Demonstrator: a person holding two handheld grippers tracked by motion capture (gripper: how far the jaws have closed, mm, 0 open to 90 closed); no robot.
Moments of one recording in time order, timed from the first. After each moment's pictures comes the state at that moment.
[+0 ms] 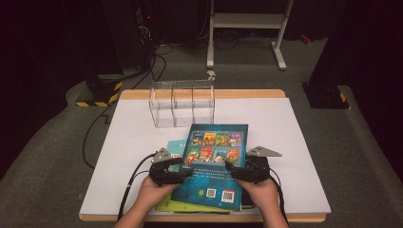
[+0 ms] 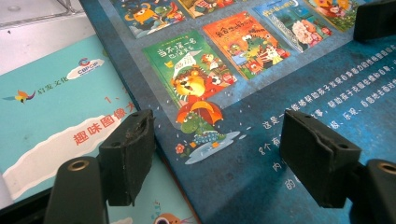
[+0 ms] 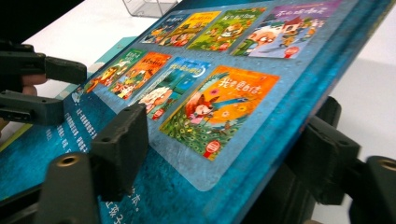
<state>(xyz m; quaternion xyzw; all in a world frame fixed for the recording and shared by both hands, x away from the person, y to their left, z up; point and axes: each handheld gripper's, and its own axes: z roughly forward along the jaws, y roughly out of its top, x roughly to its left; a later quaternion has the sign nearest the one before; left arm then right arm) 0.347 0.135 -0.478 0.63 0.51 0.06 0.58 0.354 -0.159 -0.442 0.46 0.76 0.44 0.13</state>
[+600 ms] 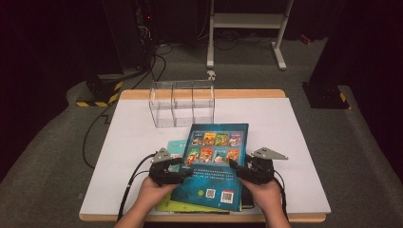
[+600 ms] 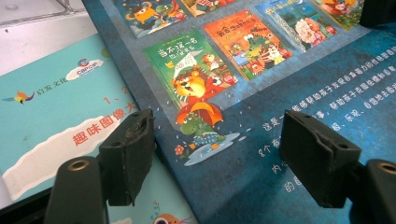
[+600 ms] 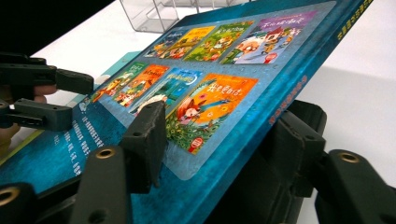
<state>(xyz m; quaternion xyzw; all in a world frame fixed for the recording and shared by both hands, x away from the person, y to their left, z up) 0.347 0.135 -0.478 0.63 0.51 0.05 0.59 0.347 -0.169 -0.437 0.45 0.75 0.47 0.14</state>
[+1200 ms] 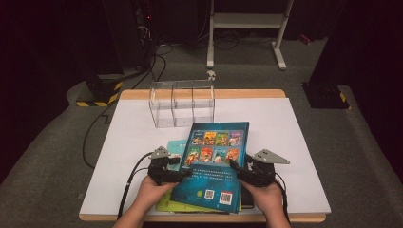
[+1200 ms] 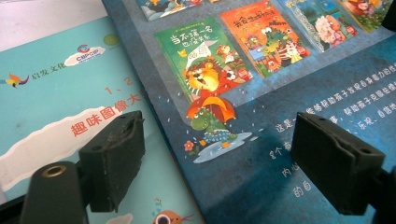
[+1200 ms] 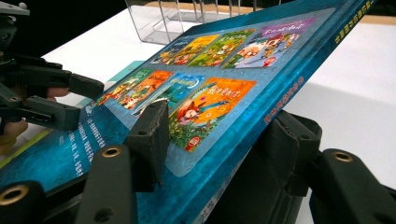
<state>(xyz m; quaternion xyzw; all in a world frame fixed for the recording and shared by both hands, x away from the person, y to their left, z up) 0.354 0.141 -0.477 0.62 0.53 0.02 0.58 0.335 -0.167 -0.429 0.43 0.75 0.48 0.17</state>
